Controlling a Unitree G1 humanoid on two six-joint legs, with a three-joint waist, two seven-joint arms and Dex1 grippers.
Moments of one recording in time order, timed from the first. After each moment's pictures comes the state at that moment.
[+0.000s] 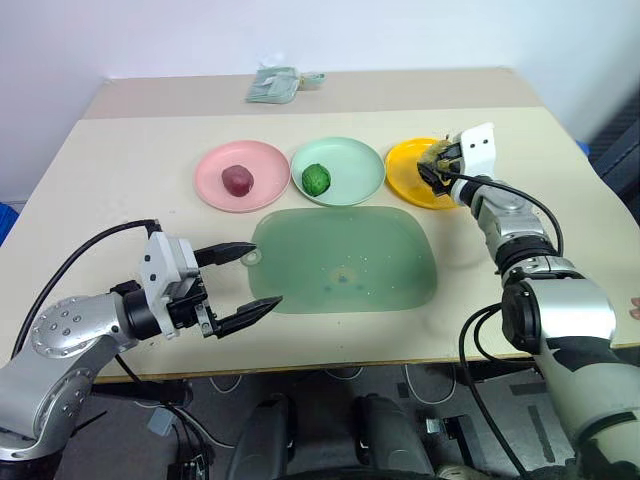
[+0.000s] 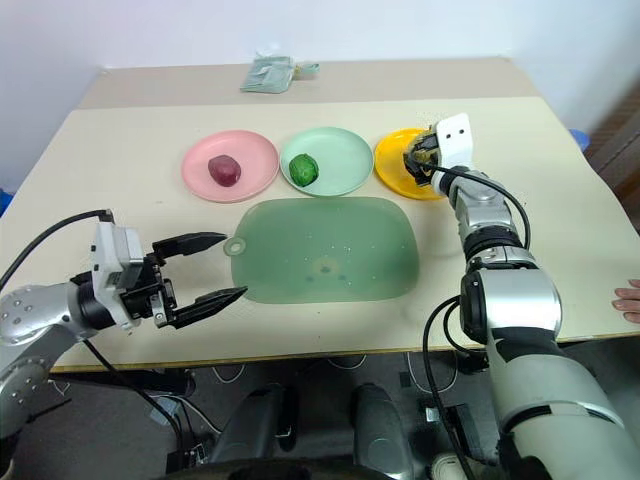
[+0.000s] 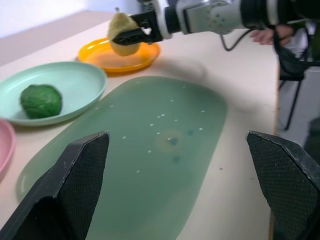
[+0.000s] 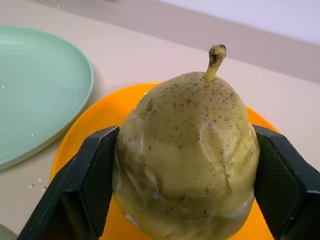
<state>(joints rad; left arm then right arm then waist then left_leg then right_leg) 0.06 0.77 0.26 -0.66 -0.71 0.49 -0.82 -1.13 -0.45 -0.09 1.34 0.04 -0.18 0.41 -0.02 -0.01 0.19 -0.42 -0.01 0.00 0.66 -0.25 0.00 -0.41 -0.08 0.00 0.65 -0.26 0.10</state>
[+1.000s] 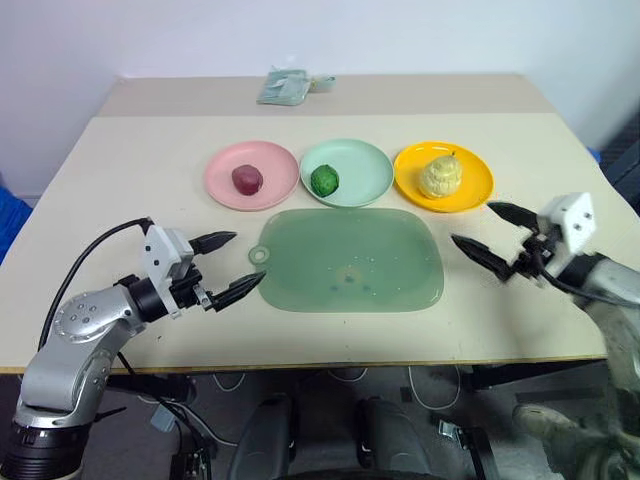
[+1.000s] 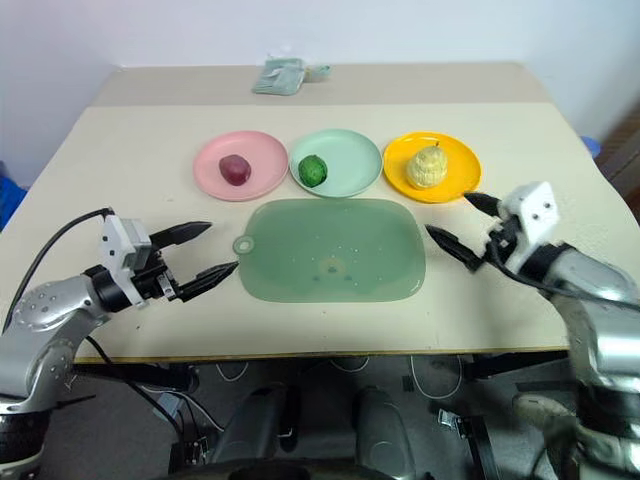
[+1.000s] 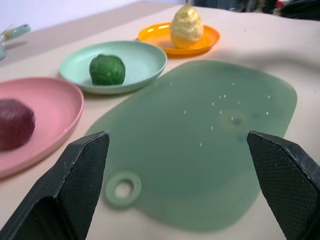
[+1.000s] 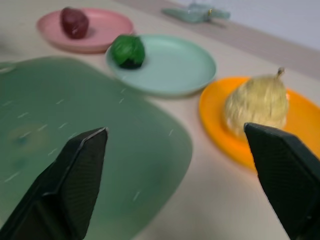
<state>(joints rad) 0.01 0.68 0.21 -0.39 -0.54 0.33 -0.84 -0.02 -0.77 -0.41 -0.31 0.53 0.45 0.81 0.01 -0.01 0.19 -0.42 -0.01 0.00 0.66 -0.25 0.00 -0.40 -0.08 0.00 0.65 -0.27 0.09</state>
